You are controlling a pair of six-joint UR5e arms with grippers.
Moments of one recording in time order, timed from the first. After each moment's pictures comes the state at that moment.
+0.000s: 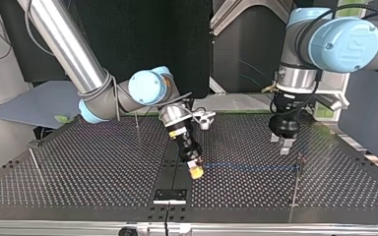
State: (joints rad) left arm -0.09 -1.44 -1.72 -3.14 -1.59 -1.67; right arm 2.32 -0.92 1.04 -0.43 1.49 1.69
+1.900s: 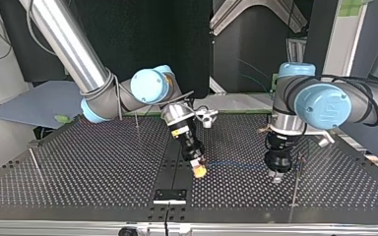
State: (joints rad) left arm -0.06 -1.67 -1.55 -3.04 -1.59 -1.71; right arm 2.33 -0.92 1.03 -0.43 1.48 1.70
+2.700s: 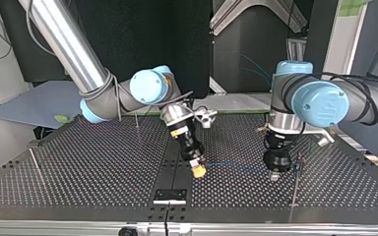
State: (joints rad) left arm -0.08 -1.67 -1.55 -3.04 -1.61 -1.70; right arm 2.33 -0.92 1.04 -0.42 1.48 1.70
